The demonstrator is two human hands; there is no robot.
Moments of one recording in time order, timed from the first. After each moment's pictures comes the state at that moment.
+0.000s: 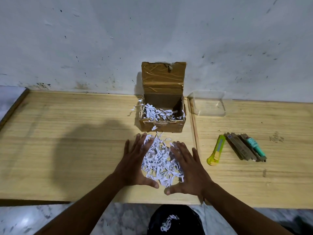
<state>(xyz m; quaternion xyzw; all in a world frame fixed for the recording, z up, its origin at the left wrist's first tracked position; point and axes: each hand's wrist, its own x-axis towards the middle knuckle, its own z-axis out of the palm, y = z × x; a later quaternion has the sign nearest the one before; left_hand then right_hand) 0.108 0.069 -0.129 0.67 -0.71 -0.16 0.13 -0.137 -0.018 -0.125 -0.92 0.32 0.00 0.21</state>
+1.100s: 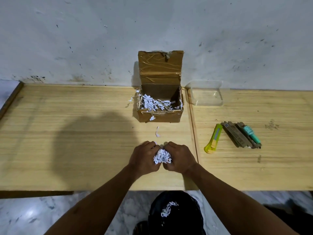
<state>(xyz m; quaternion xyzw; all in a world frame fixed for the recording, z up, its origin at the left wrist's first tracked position) 0.069 0.060 -0.146 0.65 -0.72 -0.08 0.23 -0.099 -0.017 -0.142 -0.92 0.28 -0.18 0.22</state>
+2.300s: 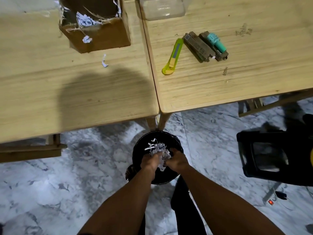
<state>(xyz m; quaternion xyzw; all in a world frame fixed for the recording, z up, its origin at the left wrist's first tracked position) -0.158 0.216 -0.330 0.79 0.00 -0.61 0.12 -0.281 0.167 -0.278 -0.48 0.67 0.15 0.54</state>
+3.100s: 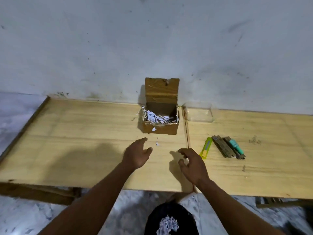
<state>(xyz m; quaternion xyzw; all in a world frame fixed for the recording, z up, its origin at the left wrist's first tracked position) 0.088 0.068 -0.075 0.80 -0.52 -0.24 0.19 -0.155 0.008 -0.075 -0.78 0.48 -0.20 0.34</state>
